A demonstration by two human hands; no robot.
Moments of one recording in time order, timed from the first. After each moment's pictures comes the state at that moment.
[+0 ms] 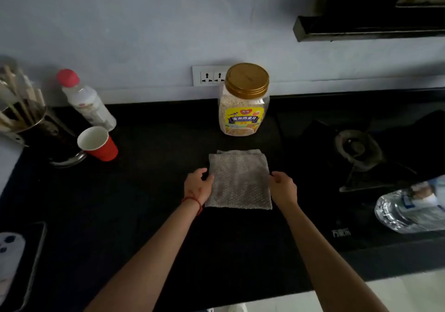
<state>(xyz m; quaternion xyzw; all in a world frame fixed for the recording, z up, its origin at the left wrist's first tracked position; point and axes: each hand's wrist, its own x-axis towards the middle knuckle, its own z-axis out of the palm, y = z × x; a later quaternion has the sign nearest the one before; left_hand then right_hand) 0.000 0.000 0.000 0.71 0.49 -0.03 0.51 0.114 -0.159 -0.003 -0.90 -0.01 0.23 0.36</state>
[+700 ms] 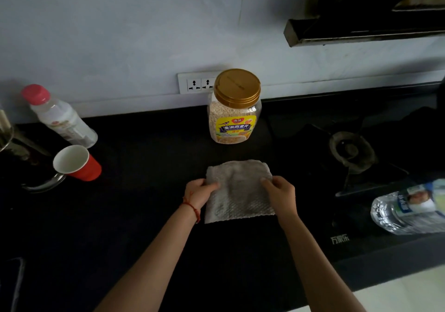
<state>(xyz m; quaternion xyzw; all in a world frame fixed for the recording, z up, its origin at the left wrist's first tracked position) 0.029 0.011 0.006 0.53 0.52 -0.09 0.67 0.117 -0.150 0.002 -0.84 0.04 0.20 0.50</state>
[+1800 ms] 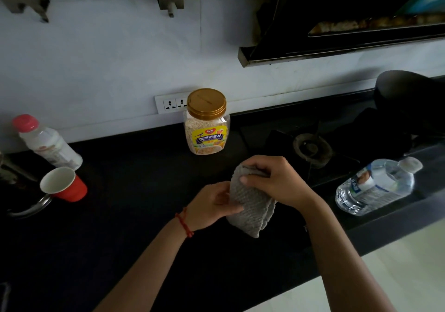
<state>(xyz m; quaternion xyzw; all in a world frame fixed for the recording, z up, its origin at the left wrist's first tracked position) 0.002 -0.051 0.094 0.78 0.05 -0.09 0.62 0.098 -0.198 0.163 -0.80 -0.36 0.20 0.43</state>
